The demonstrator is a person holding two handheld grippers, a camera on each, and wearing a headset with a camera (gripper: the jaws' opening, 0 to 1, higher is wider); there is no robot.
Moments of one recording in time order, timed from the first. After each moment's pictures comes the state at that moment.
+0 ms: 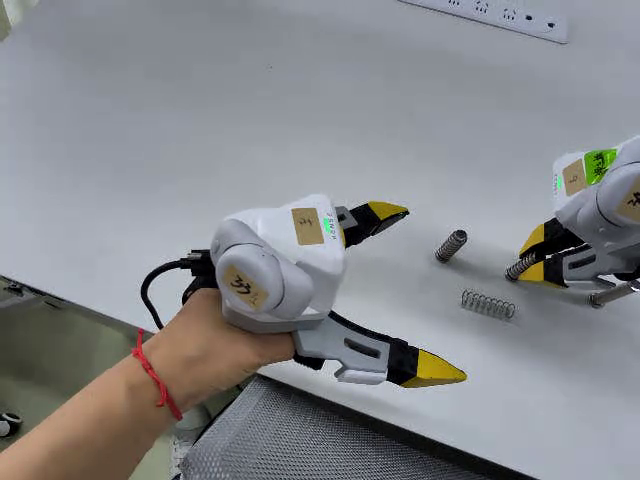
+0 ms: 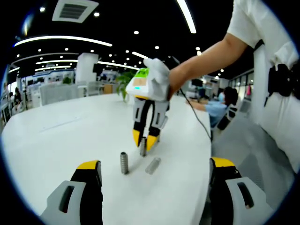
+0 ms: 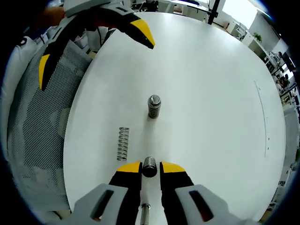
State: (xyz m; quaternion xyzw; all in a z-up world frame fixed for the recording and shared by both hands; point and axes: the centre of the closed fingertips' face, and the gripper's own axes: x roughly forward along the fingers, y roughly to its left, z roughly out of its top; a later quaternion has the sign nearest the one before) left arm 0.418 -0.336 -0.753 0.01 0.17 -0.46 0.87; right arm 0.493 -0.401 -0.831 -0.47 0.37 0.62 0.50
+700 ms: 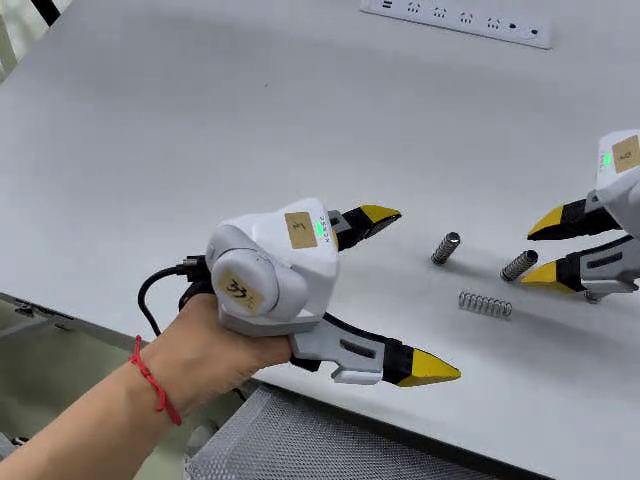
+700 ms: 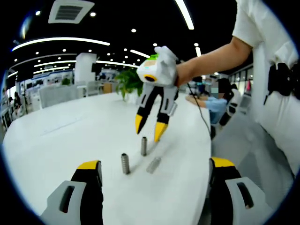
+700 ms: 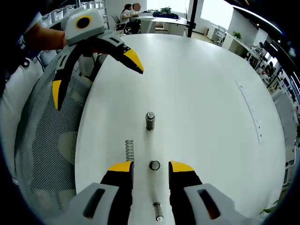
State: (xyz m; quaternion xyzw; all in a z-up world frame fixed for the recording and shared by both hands) left arm 0.415 -0.335 -0.747 0.03 0.17 -0.46 0.87; right arm 0.486 -0.406 -0.785 -0.37 0.35 0.62 0.60
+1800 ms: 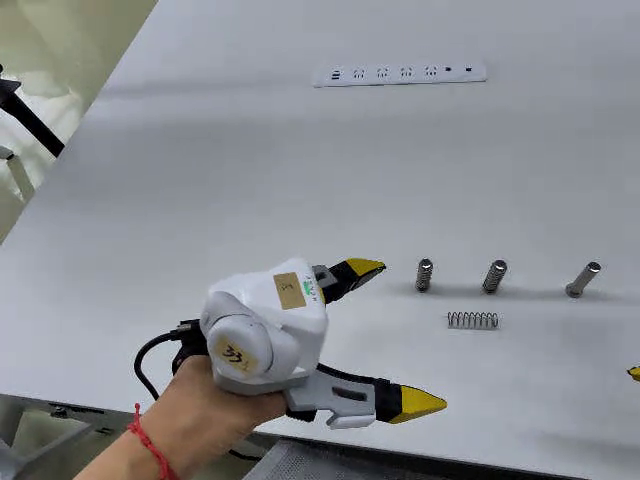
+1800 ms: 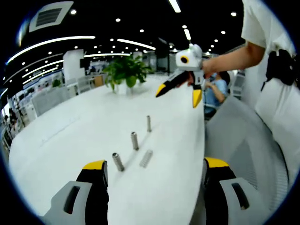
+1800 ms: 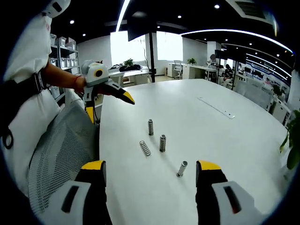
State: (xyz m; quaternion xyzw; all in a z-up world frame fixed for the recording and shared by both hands) left arm 0.395 -0.354 -0.749 0.12 0.21 -0.48 0.84; right arm 0.438 -0.526 -0.745 -0.15 0.24 0.58 0.77
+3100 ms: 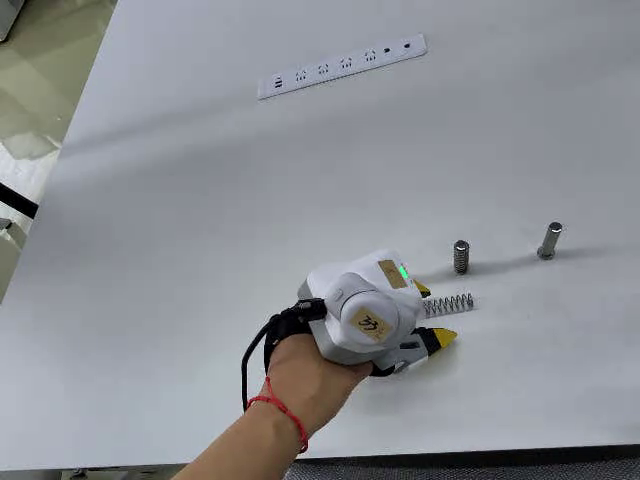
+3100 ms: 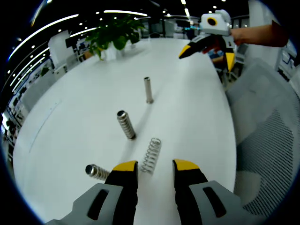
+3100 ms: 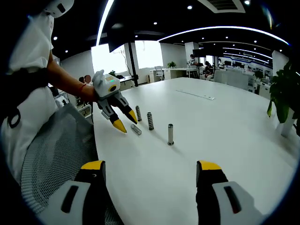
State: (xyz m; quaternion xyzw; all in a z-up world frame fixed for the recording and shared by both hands) left arm 0.443 -0.405 -0.841 0.24 0.34 -0.47 0.78; right arm 0.423 -0.592 -0.780 -0.08 0.24 0.51 0.82
